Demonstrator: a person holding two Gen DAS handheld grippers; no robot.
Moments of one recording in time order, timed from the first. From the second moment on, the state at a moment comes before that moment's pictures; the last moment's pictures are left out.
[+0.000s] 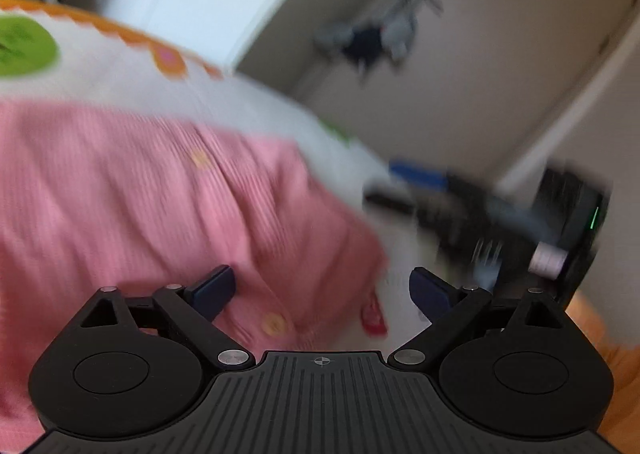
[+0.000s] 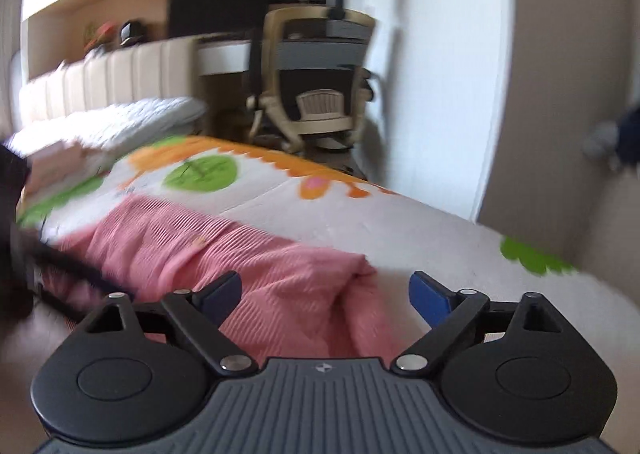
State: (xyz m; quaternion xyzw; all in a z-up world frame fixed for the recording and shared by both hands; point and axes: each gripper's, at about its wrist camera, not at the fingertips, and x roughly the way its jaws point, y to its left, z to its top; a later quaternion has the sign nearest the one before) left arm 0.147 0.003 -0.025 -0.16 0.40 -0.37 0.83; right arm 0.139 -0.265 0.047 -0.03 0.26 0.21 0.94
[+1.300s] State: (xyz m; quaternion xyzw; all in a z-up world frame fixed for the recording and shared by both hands) left arm 0.145 0.051 -0.031 -0.07 0.34 -0.18 0.92; right arm 0.168 -0.210 -0.016 0.07 0.33 0.24 0.91
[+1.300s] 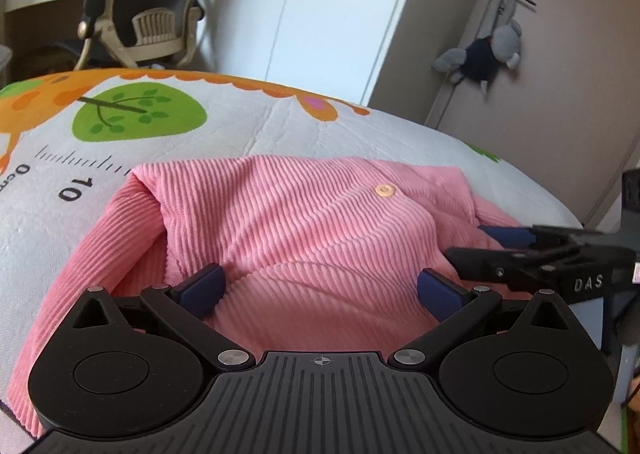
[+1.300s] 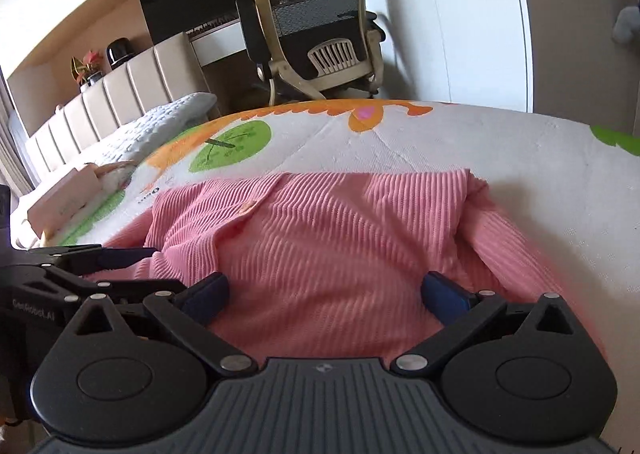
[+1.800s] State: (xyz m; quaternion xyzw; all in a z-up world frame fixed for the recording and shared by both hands) left arm 0.206 0.121 -0.010 -0.25 0.38 -0.19 0.87; right arm 0.166 -0.223 -0.019 0.11 0.32 0.25 0.91
